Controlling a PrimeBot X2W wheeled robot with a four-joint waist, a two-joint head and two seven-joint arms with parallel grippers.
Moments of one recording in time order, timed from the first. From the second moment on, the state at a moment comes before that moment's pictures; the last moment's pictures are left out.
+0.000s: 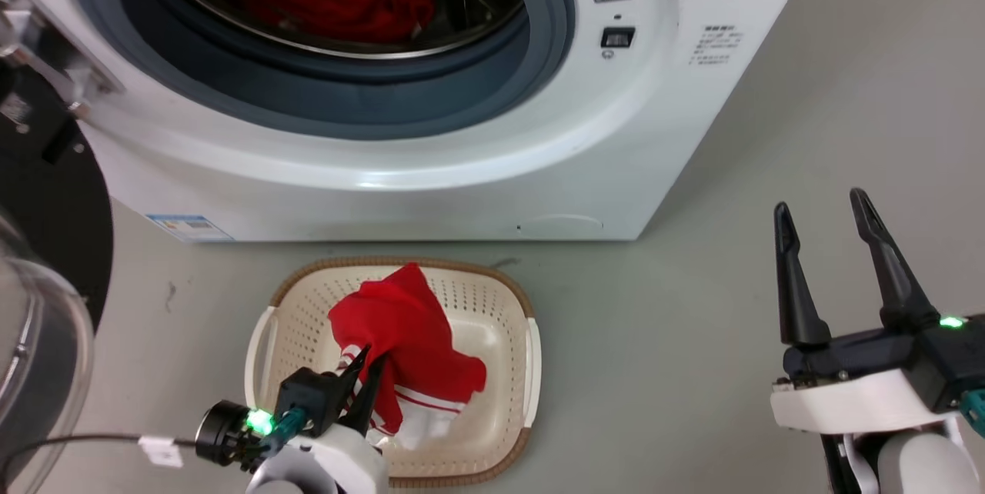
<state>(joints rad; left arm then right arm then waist) -0.22 0.40 -0.63 0.36 -0.49 0.09 -0.26 -0.07 -0.05 0.00 -0.11 -0.01 0.13 -0.26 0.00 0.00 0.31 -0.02</state>
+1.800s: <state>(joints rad) -0.56 0.17 -0.63 0.86 -0.33 -0.02 -0.26 -0.19 -0.05 -0.03 -0.12 0.02 0.13 -0.26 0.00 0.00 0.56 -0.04</state>
